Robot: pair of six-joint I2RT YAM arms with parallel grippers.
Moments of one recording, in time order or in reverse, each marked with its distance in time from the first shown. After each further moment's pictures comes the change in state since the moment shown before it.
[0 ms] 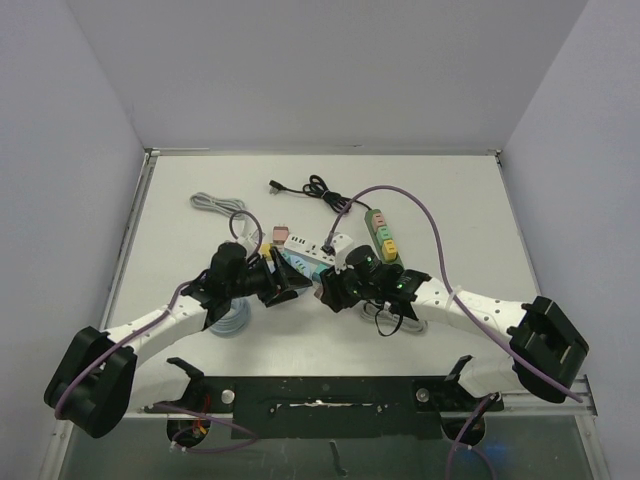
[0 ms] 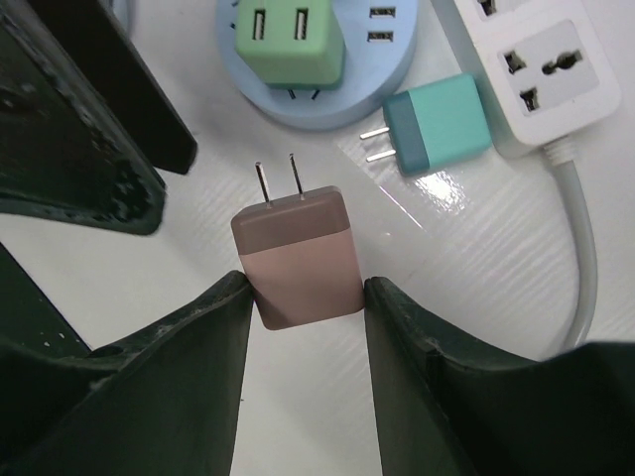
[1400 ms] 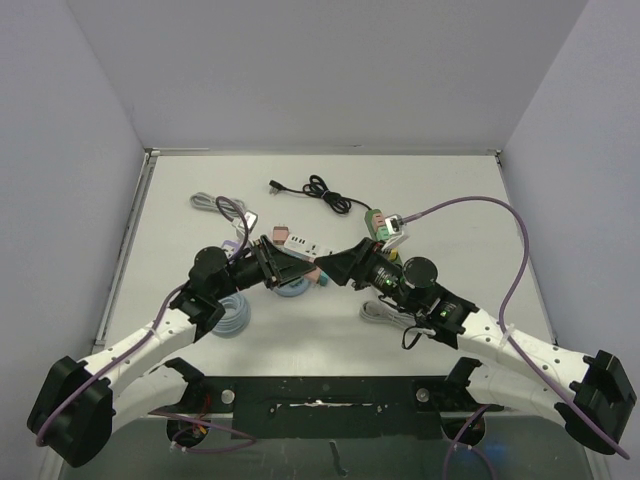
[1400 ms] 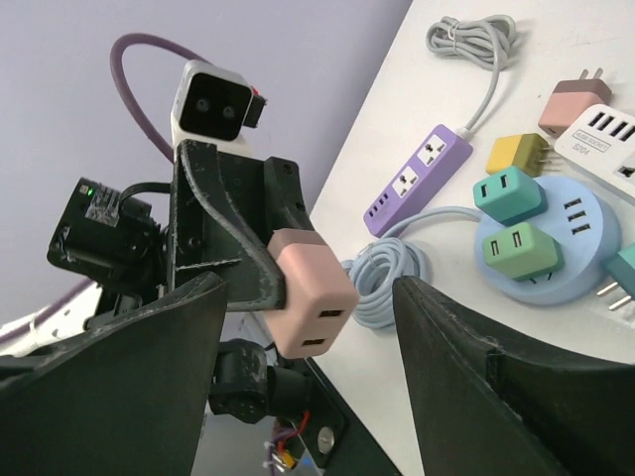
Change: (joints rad) left arm -0.044 -0.182 -0.011 0.339 0.029 -0.160; right arm -0.005 -0.390 -0.194 0.483 0.065 0.700
